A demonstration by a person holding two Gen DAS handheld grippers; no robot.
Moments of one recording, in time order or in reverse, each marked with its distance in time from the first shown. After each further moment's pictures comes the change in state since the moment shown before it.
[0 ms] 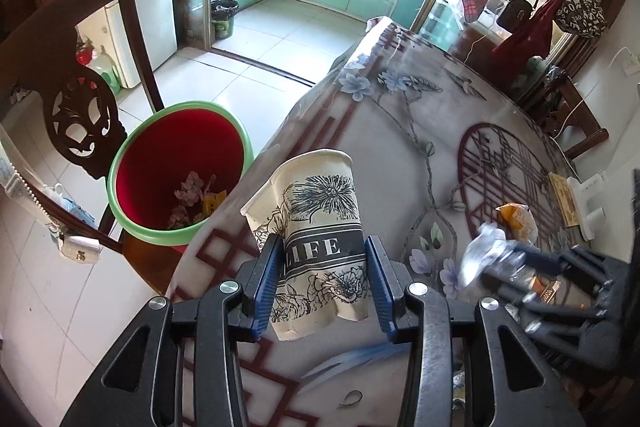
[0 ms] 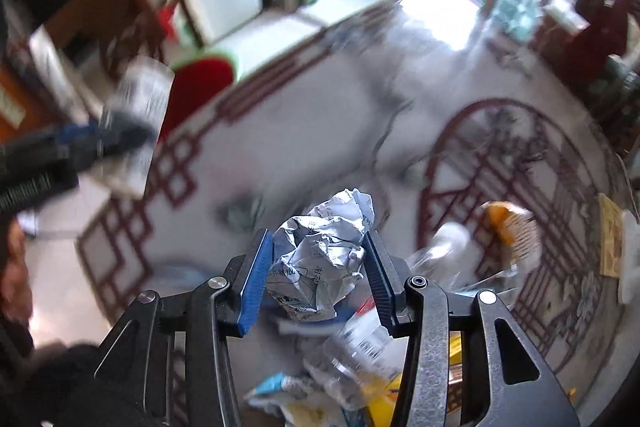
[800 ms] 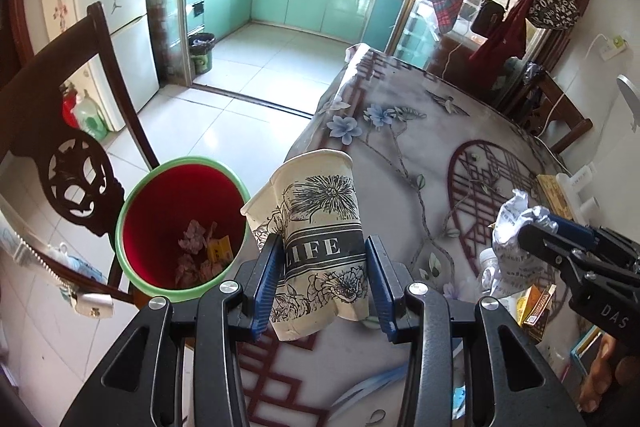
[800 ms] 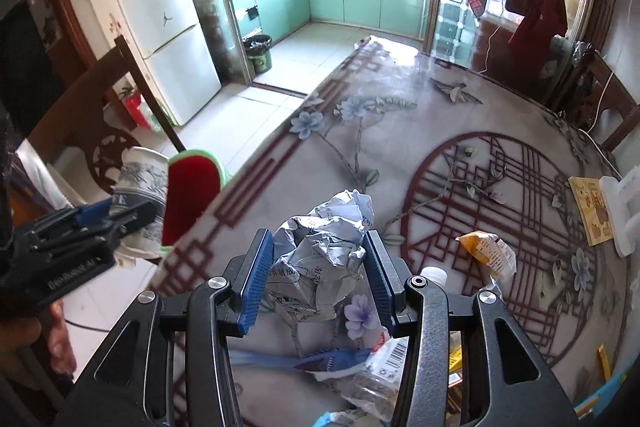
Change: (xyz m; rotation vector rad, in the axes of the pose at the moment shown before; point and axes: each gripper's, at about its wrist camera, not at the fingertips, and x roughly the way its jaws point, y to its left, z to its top) left arm -0.023 0.010 0.043 0.122 -0.078 -0.040; right arm -0.043 0.003 0.044 0.213 -0.196 -0.062
